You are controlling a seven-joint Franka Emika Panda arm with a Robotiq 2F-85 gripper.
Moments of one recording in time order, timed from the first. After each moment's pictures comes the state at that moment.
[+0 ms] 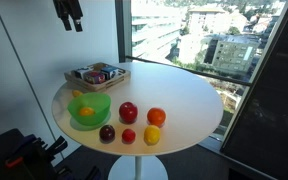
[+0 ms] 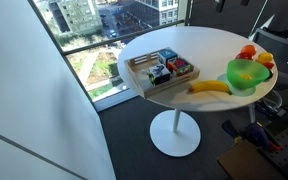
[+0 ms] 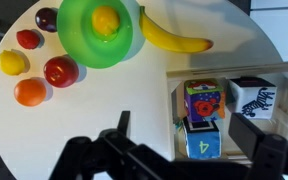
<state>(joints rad) 0.04 -0.33 0.19 -2.23 -0.01 1.95 0.38</state>
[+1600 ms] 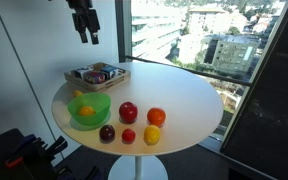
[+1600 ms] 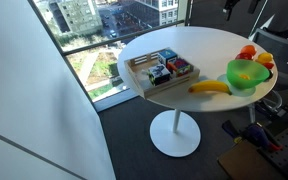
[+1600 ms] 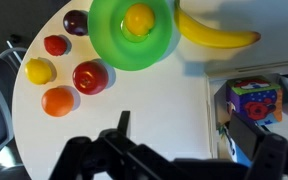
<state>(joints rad) 0.01 -0.26 0.11 -2.26 -0.09 1.99 0.37</state>
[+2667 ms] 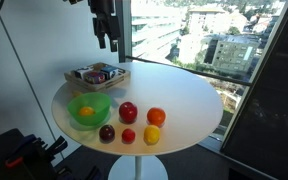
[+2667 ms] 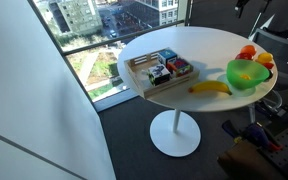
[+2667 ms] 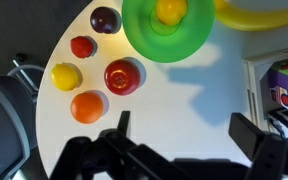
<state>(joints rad) -0.05 -0.19 -0.02 -2.22 -0.08 1.99 0.30</state>
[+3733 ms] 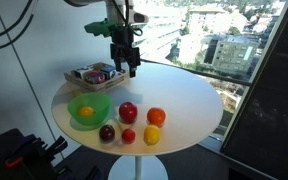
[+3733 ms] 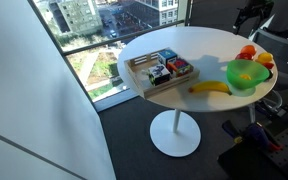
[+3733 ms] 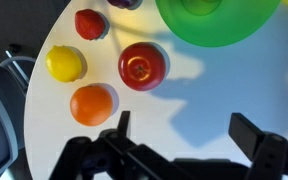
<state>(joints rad) -0.08 -0.02 -0.09 -2.25 -0.09 2.19 0.15</state>
